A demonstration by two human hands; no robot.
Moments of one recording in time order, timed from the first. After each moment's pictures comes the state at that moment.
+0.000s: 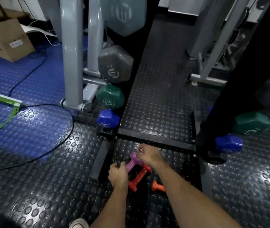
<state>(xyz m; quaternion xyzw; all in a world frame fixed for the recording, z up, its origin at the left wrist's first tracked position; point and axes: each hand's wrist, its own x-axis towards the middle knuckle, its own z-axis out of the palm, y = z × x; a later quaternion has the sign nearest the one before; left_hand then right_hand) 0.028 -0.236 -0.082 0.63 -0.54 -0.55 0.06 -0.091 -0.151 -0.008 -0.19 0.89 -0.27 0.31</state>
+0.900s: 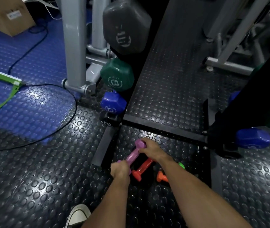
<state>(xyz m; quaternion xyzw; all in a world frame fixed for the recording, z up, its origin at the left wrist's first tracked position) 0.034 -0.246 -0.108 0.71 -0.40 -0.58 0.01 -0.102 -0.161 -0.093 -0.20 0.85 -0.28 0.40</state>
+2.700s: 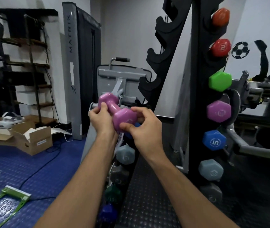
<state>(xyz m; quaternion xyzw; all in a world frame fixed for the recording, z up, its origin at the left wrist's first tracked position) -0.022 -0.327 0.554 0.21 -0.34 -0.77 0.49 -0.035 -0.196 0.539 -0.37 0.68 -0.60 -0.19</state>
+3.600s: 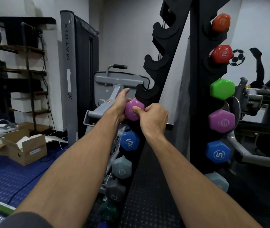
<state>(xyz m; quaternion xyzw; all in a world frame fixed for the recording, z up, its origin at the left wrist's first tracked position) -0.111 -0.348 0.619 0.09 -0.60 -0.77 0.18 -0.118 -0.225 0.584 -0.19 0.78 -0.54 -0.24</state>
